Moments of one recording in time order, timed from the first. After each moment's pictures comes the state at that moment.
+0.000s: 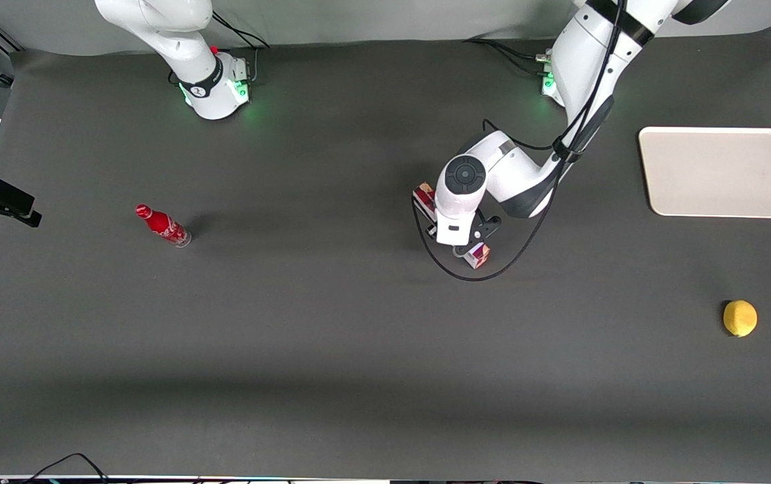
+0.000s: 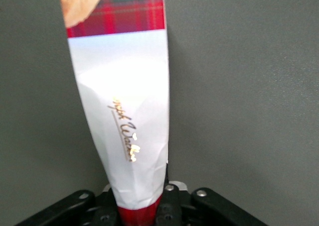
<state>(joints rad) -0.22 0.56 -0.50 -1.99 0.25 2.39 -1.53</state>
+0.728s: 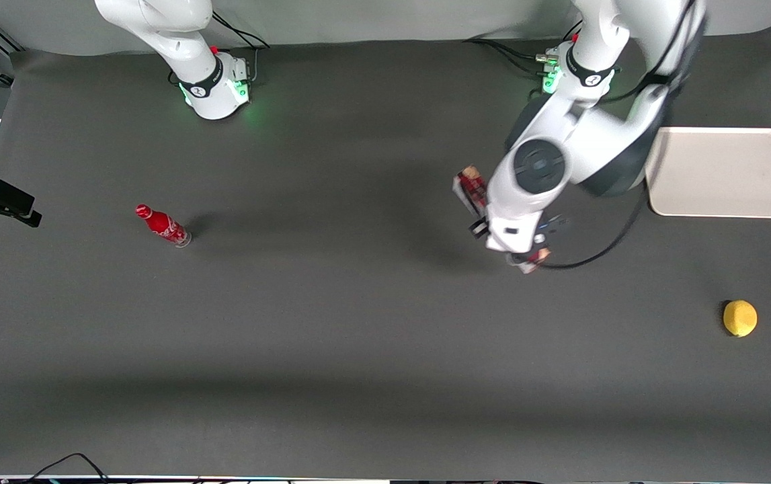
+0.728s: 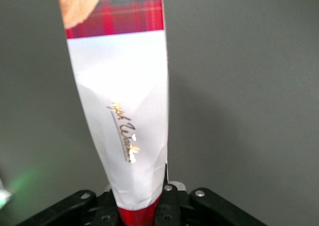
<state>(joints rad) -0.19 0.29 -0.37 -1.73 0.03 1.82 -1.18</state>
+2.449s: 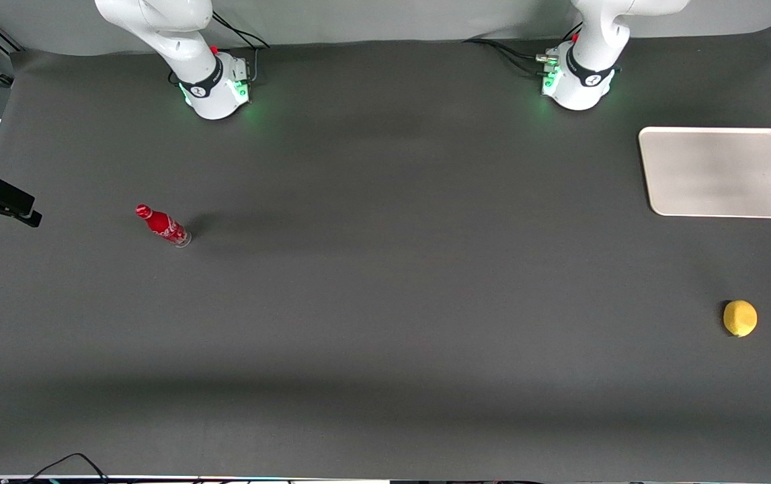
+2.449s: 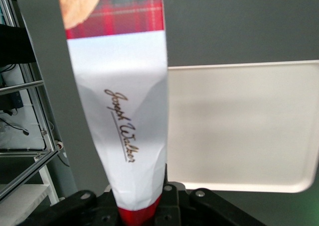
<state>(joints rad) -0.14 0.03 0.91 -2.12 0.23 2.11 0.73</state>
